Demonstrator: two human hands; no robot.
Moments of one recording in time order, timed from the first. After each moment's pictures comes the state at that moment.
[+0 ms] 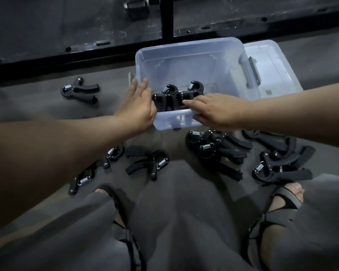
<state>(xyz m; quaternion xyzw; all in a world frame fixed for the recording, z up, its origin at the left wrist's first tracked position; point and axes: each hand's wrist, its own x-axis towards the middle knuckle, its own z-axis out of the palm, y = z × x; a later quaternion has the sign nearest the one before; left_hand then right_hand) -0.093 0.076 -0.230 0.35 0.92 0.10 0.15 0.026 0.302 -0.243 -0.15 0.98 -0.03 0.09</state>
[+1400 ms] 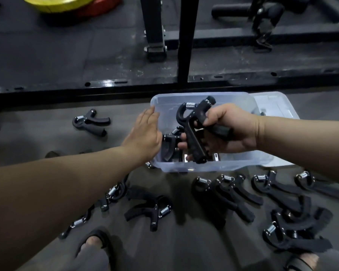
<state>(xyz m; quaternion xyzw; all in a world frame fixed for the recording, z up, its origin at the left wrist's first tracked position) -0.141 0.091 -0.234 0.31 0.92 0.21 0.13 -0.049 0.303 -0.173 0.21 0.41 -0.81 0.35</state>
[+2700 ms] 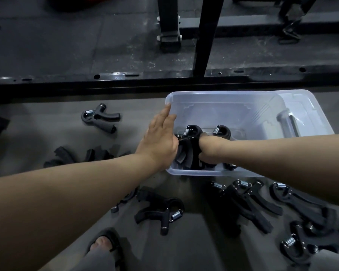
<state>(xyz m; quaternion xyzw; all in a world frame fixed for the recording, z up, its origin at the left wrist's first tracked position) -0.142 0.091 -0.247 0.29 0.91 0.24 0.14 -0.097 0.262 -0.280 0.17 0.91 -0.16 0.35</state>
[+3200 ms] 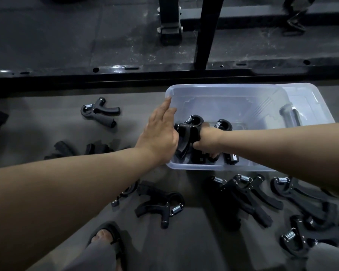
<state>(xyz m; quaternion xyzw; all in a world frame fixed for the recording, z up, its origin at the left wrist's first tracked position) -0.141 0.092 -0.245 0.28 0.91 0.25 0.14 -0.105 0.258 -0.278 0.22 0.89 -0.24 0.31</state>
